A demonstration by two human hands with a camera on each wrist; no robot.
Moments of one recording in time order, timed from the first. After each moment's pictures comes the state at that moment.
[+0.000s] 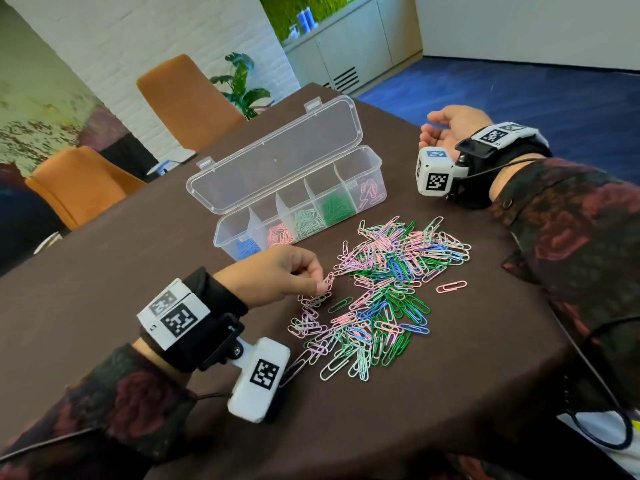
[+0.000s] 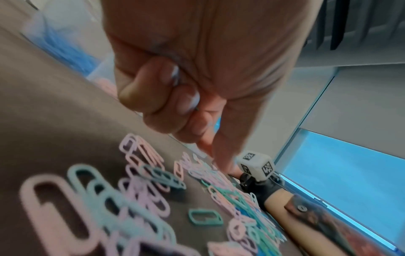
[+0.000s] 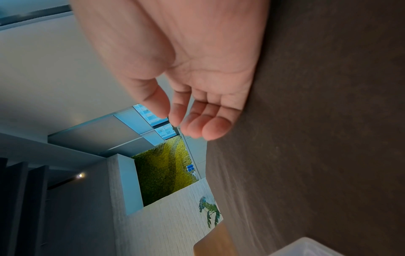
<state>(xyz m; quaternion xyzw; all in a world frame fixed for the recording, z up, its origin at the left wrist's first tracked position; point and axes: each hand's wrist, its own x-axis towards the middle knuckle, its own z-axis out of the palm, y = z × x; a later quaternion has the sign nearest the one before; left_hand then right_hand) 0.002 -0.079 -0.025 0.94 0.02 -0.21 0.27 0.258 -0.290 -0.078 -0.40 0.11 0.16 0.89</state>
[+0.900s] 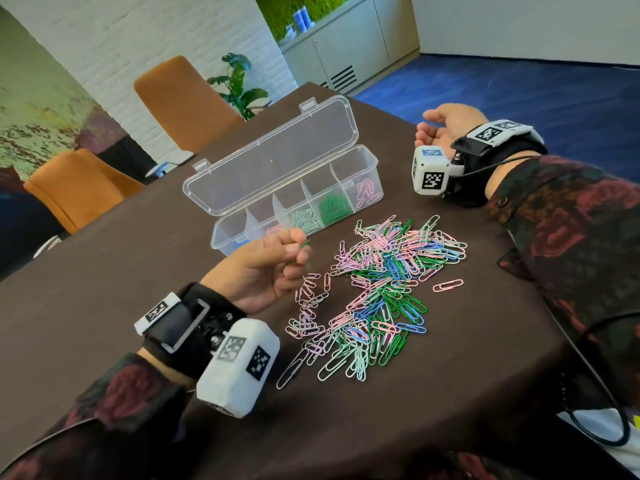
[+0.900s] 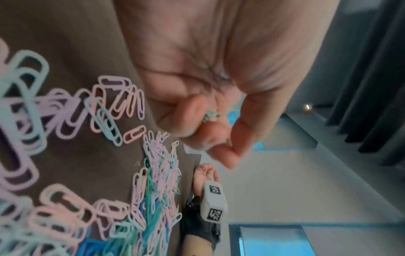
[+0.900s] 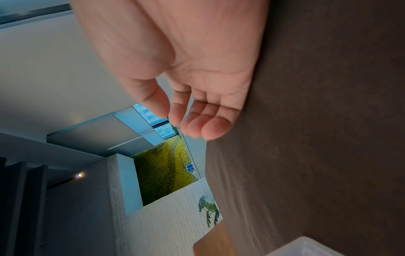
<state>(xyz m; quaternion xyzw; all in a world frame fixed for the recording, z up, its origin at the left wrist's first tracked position) 0.004 -0.068 -0.037 0.62 0.03 -0.17 0.76 0.262 -0.290 -0.079 -0.41 0.12 0.17 0.89</state>
